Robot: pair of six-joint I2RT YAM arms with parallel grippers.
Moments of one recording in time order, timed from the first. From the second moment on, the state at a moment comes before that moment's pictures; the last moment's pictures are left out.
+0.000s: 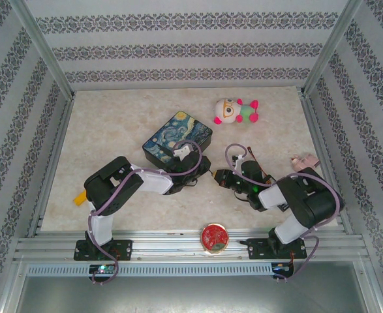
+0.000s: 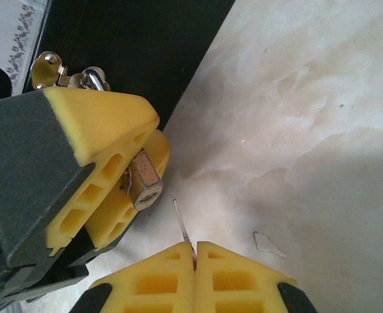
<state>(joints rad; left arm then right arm) -0.84 1.94 0.95 0.38 -0.22 -1.27 0.41 1.61 0.25 0.85 -0.43 0.85</state>
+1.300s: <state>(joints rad) -0.83 1.95 0.94 0.47 -0.20 -1.31 0.41 1.66 0.24 1.01 -0.43 0.91</state>
